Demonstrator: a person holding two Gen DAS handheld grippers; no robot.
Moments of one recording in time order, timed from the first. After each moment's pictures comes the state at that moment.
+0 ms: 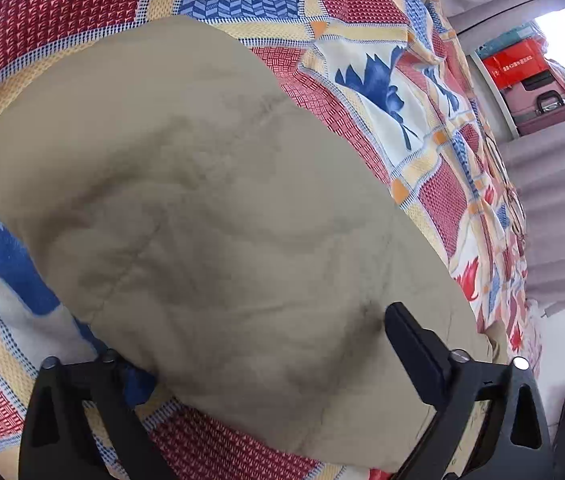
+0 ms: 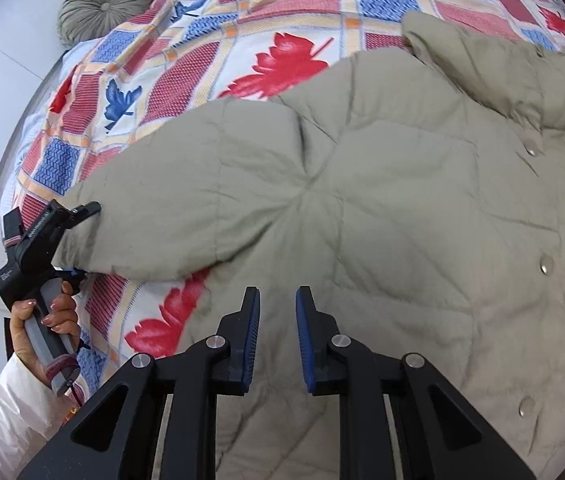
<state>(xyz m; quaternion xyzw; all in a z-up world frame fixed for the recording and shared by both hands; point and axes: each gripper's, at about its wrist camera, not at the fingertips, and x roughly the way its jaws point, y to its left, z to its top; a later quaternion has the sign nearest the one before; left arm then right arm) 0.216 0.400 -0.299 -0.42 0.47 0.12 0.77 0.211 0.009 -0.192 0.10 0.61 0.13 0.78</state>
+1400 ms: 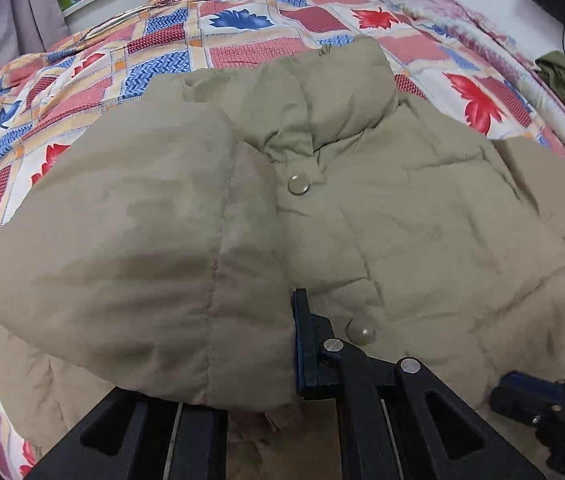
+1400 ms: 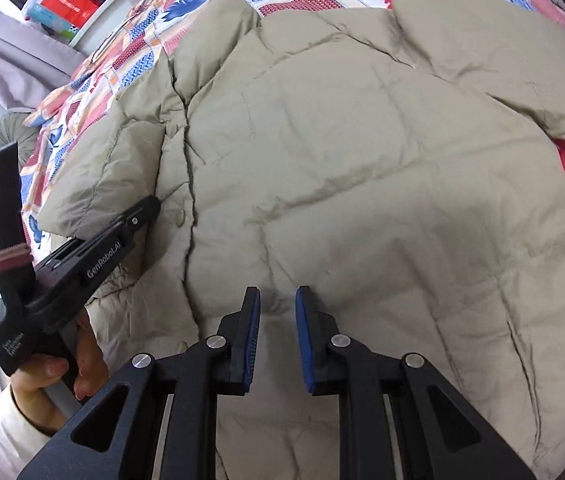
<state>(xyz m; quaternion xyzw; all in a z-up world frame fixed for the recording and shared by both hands) 0.230 -0.100 -0.245 0.09 0.52 -0.17 0.83 0.138 -0.242 -0.220 0.27 0.58 -0.03 0.77</state>
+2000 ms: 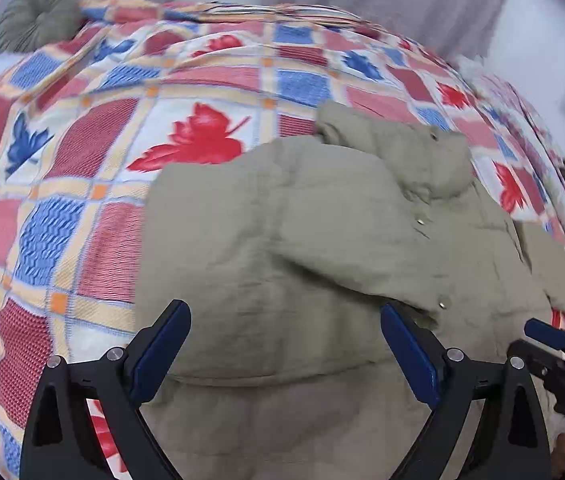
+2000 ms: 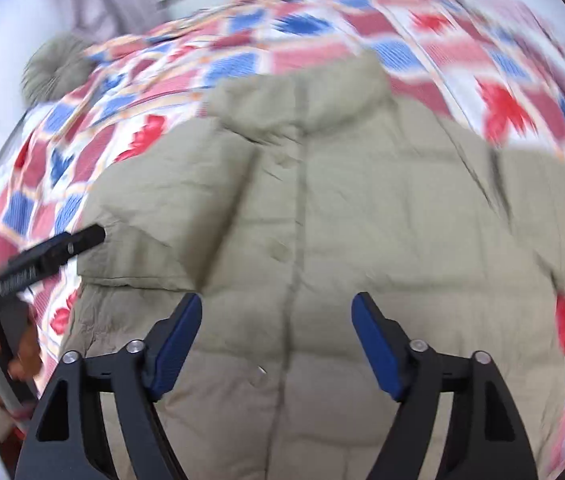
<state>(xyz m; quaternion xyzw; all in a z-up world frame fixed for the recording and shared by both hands) 0.228 0.084 -0.196 -0.08 0.52 -0.10 0.85 0.148 -0.171 -0.155 0.06 0.54 0.05 0.84</state>
